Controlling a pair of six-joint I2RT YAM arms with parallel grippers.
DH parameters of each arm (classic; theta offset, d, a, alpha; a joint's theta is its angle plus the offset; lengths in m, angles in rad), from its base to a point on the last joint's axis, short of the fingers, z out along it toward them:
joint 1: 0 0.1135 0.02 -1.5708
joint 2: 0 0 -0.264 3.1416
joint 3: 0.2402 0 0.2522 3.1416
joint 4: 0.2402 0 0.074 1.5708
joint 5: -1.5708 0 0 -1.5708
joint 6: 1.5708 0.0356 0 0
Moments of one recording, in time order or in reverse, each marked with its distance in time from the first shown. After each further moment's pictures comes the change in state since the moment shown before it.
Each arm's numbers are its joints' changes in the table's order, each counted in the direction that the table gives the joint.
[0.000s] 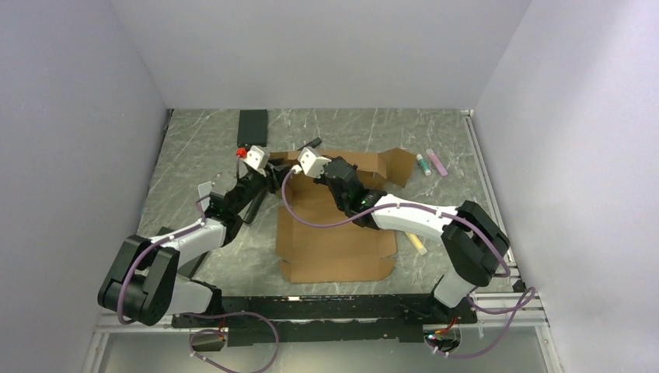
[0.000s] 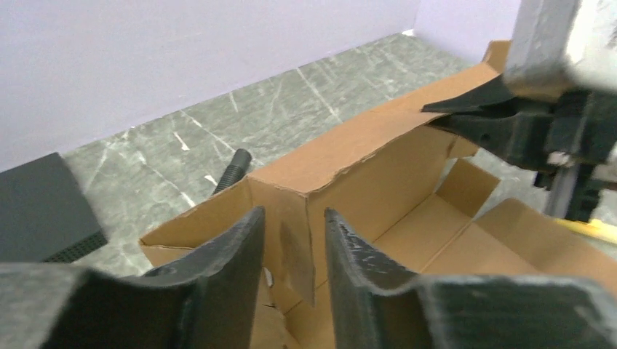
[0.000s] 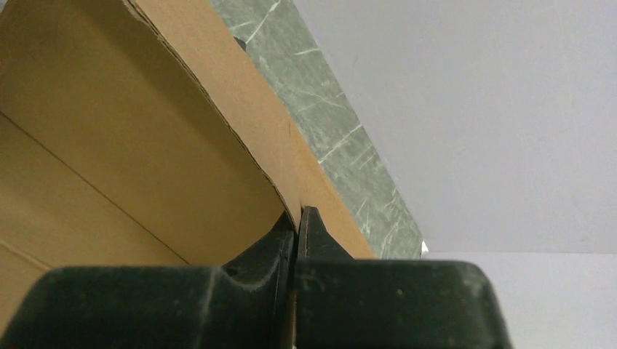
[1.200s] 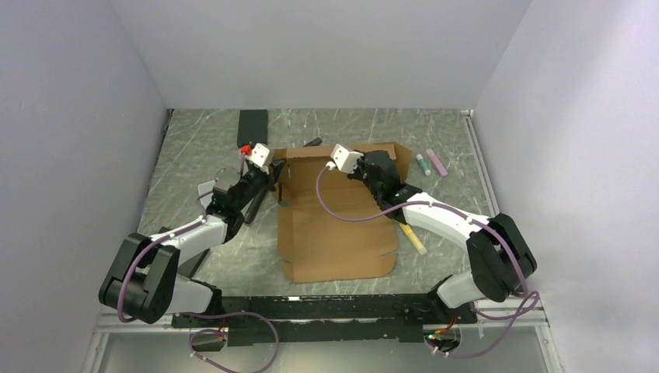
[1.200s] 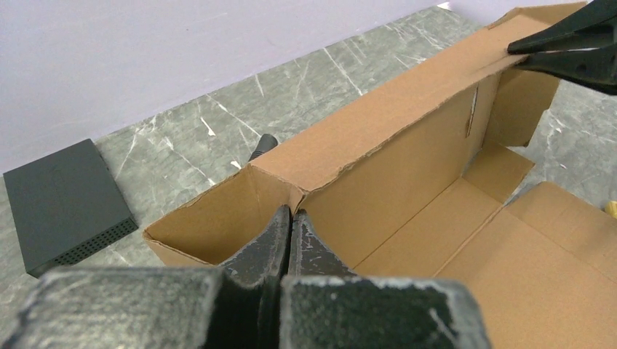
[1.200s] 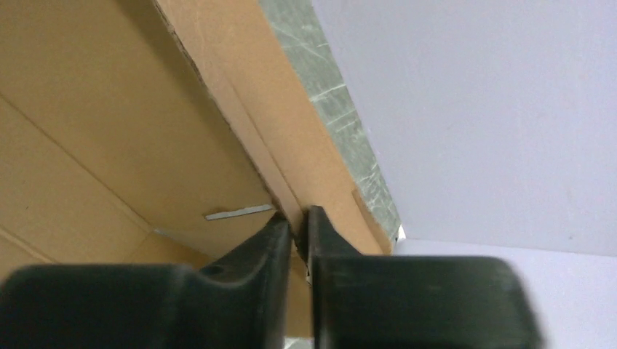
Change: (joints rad) left arm -0.011 0.023 0.042 0.089 0.068 0.092; right arm -0.258 -0.172 -0.140 0.074 0.264 -0.143
